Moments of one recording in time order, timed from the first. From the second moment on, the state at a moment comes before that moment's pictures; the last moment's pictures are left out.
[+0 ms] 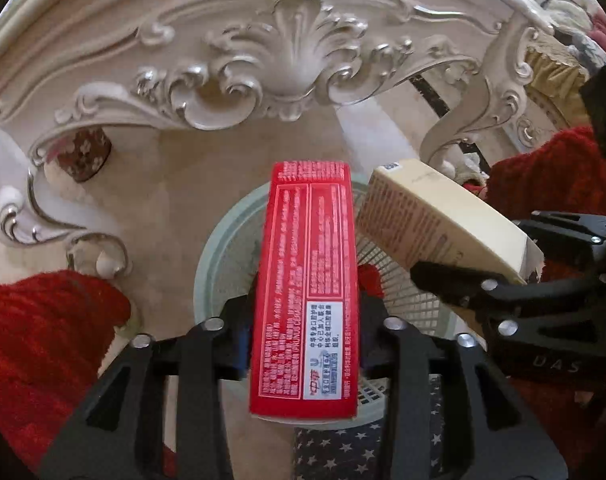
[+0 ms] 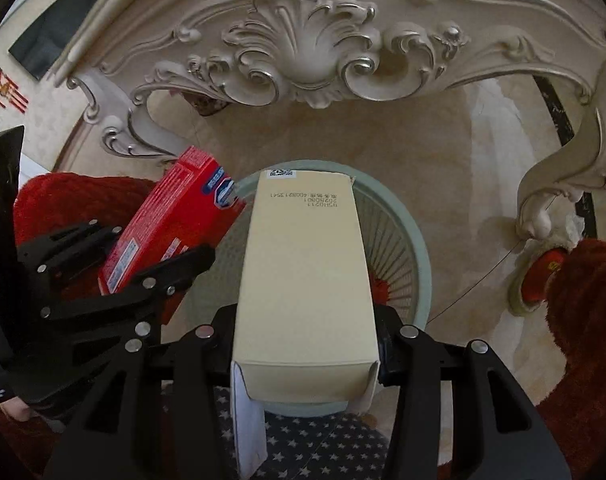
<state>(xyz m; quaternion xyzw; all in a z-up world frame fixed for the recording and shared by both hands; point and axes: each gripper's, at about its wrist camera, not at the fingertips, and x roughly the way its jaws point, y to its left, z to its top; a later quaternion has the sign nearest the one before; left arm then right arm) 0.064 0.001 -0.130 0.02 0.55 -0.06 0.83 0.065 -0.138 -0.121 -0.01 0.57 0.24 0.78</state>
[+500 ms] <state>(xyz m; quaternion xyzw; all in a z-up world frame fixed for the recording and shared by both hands) 0.068 0.018 -0.132 -0.01 0.55 -0.04 0.83 0.070 -0.169 -0.131 0.04 0.58 0.19 0.79</state>
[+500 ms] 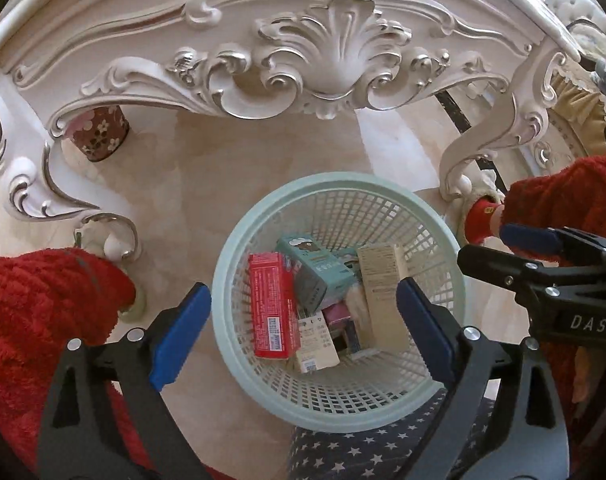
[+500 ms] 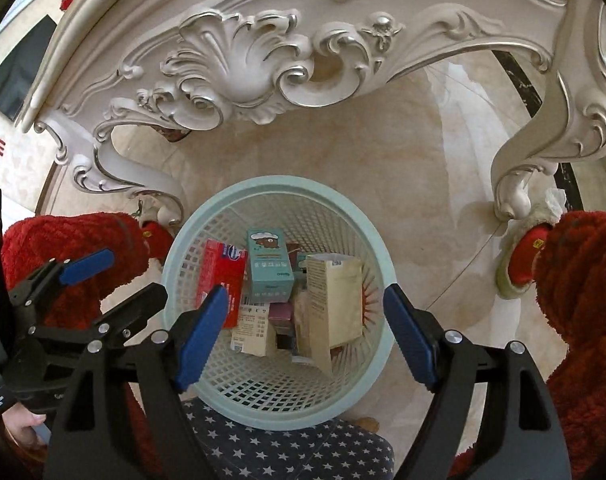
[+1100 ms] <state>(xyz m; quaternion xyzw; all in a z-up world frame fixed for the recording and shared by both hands) 0.054 0.011 -0.114 -0.03 0.52 -0.10 0.85 0.050 -0.177 -0.072 0.05 0.47 0.23 0.85</state>
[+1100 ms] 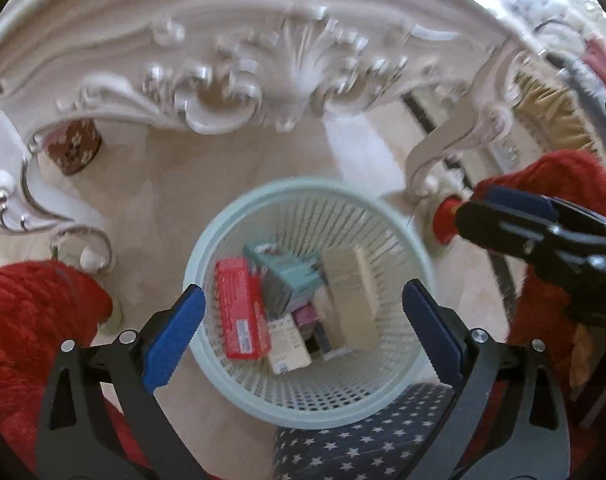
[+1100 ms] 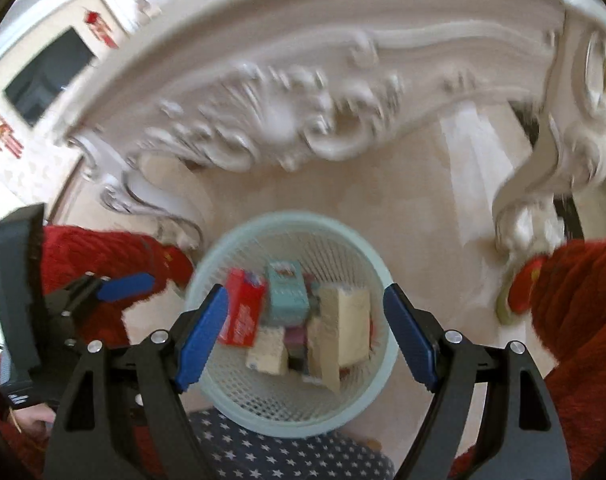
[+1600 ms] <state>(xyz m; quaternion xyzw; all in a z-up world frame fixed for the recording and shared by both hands) 0.248 0.082 0.109 0.08 0.33 -0.04 0.94 0.252 -0.187 0.108 -0.04 0.27 0.20 0.94</state>
